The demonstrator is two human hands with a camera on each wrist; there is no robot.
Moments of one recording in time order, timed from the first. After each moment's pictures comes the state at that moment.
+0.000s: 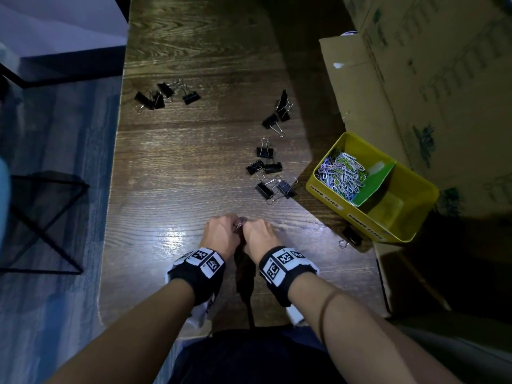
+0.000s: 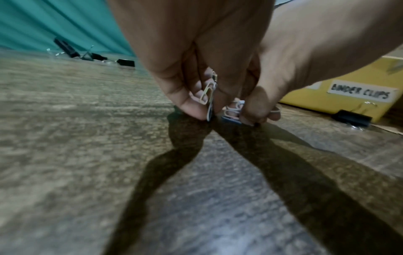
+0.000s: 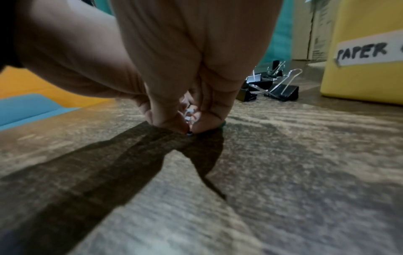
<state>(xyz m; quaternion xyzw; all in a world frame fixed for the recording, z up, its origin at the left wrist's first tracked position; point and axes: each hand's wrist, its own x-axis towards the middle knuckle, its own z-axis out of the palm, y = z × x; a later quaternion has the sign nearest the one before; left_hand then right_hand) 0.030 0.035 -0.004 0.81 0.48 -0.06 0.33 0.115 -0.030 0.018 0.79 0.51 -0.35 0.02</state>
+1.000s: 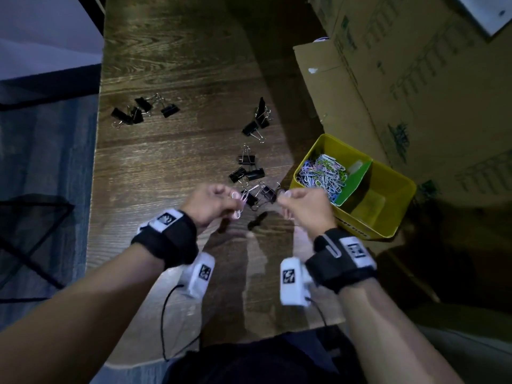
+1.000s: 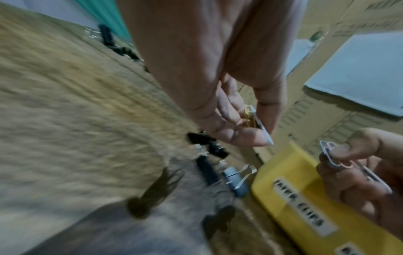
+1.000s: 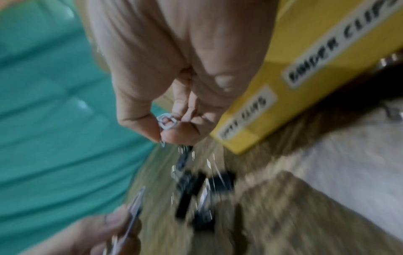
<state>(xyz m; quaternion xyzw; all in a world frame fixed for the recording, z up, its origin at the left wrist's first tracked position) 0.079 0.083 0.039 0.58 0.44 0.02 0.68 0.206 -0.066 0.071 0.80 0.11 -0.40 -0.44</state>
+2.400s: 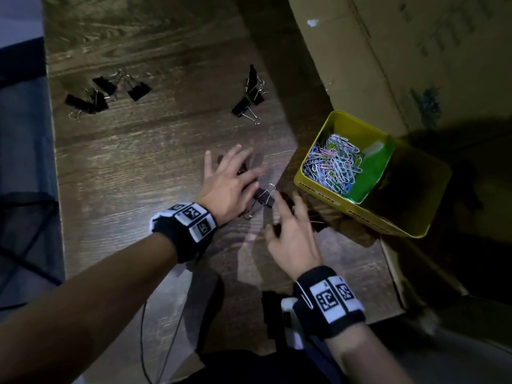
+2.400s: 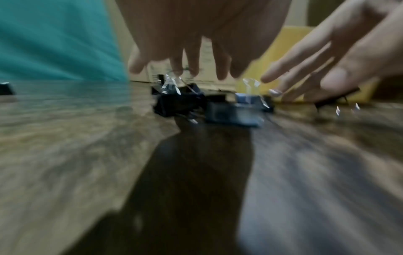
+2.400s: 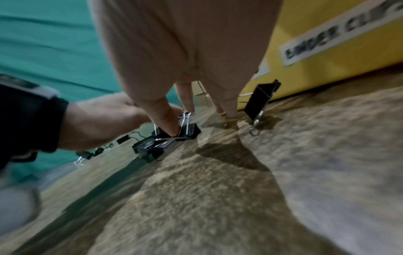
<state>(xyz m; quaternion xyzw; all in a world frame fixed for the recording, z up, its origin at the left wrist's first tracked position) 0.123 0.104 -0.025 0.97 0.16 0.00 0.15 0.165 -0.066 0.000 0.88 0.27 -0.31 -0.25</state>
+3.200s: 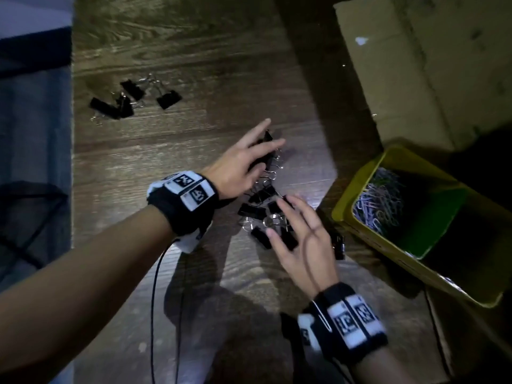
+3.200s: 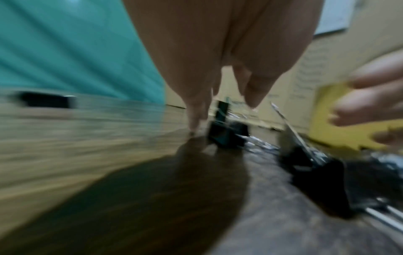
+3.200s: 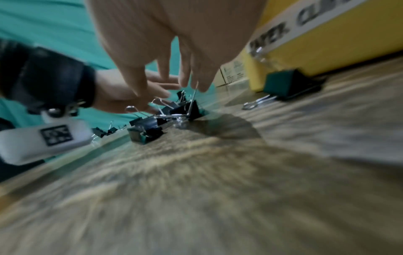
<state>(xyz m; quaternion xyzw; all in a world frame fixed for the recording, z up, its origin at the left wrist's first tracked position) 0.155 0.207 -0.027 0.93 0.10 0.03 0.34 0.177 -0.013 -0.027 0.83 0.39 -0.16 -0.37</state>
